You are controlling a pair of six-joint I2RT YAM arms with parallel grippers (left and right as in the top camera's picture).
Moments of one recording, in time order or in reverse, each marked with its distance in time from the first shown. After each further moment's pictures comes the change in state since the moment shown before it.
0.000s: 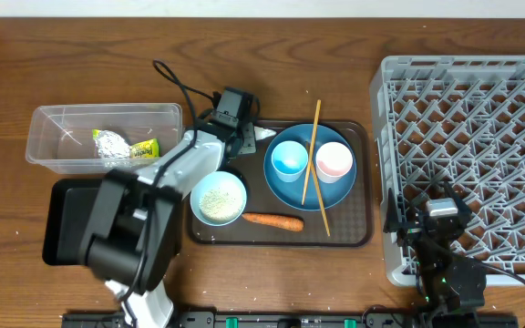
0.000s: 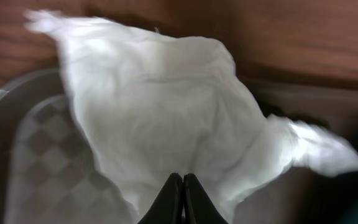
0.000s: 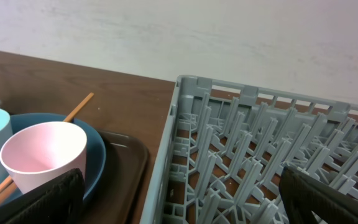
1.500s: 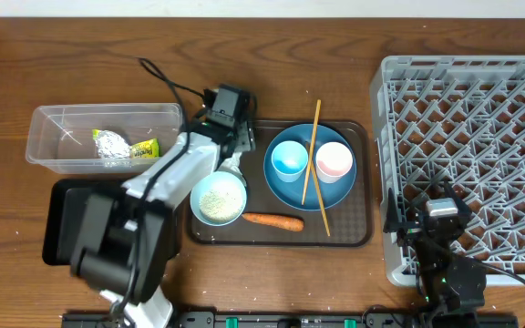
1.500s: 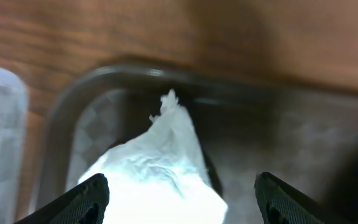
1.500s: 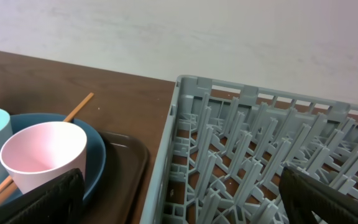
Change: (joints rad) left arm 0.000 -0.027 -0.007 -0.049 -0.095 -0.020; right arm 0.000 0.000 0.000 0.000 0.000 0.000
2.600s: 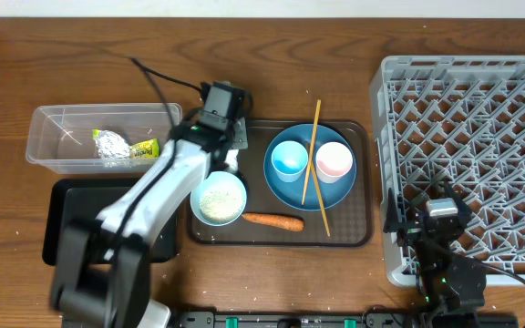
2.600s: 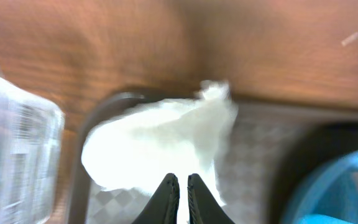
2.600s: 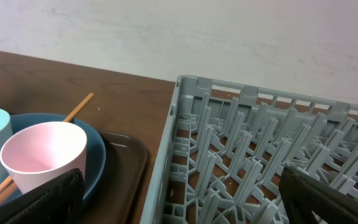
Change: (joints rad) left arm 0.000 -0.208 -0.013 -0.035 0.013 0.047; right arm 0.000 0.000 0.000 0.000 0.000 0.000
